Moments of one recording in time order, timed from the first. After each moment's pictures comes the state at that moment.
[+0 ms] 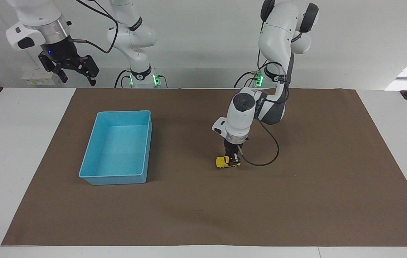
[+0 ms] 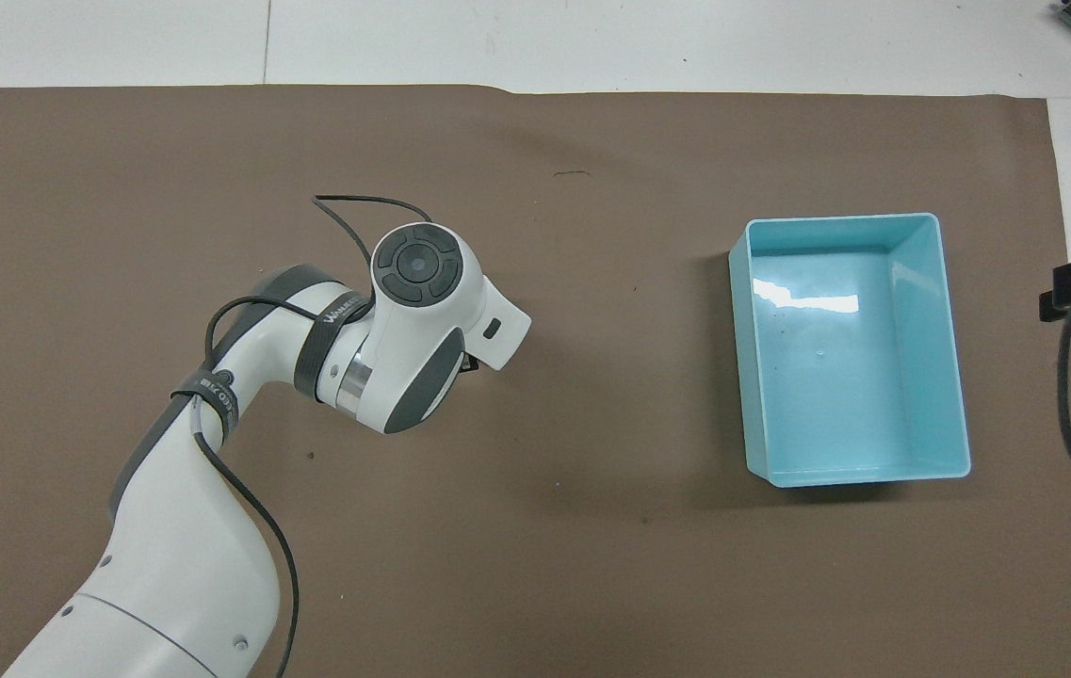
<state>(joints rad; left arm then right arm) -0.57 0.47 0.00 -1.72 0.01 2.25 0.87 0.06 0.03 -0.10 -1.38 -0.03 1.39 0.10</state>
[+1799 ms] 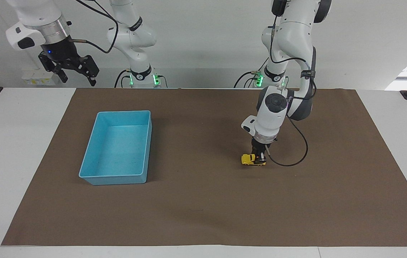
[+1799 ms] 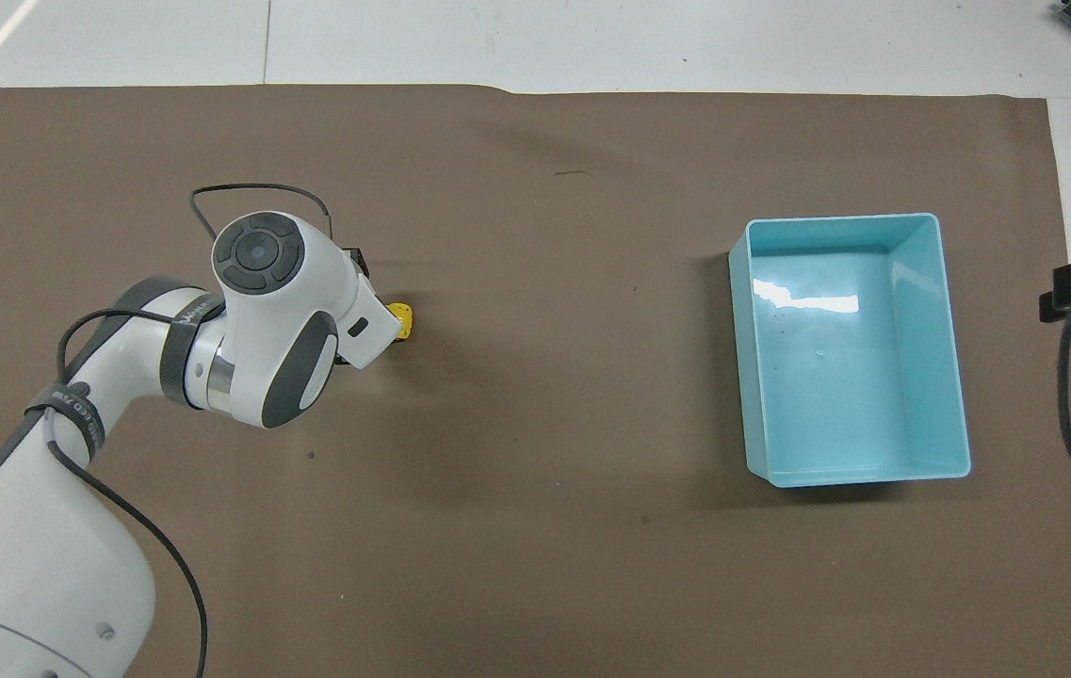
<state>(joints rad) -0.39 0.37 0.01 -1.89 0.01 2.31 1.23 0.06 0.03 -0.10 -1.38 -0.03 1.38 0.10</state>
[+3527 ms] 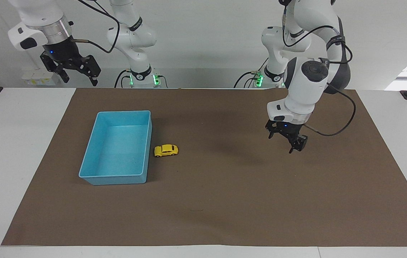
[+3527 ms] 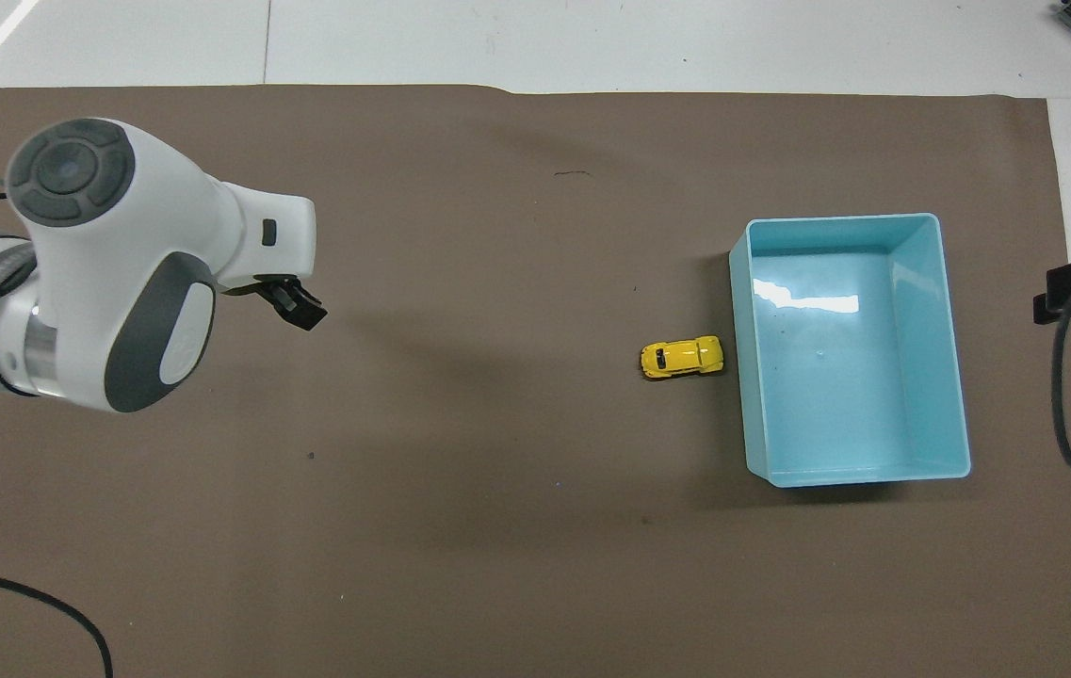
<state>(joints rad) -0.35 0.19 0.07 -1.73 0.01 2.00 0.48 0.06 0.03 -0.09 -1.38 -0.03 1.38 0.10</state>
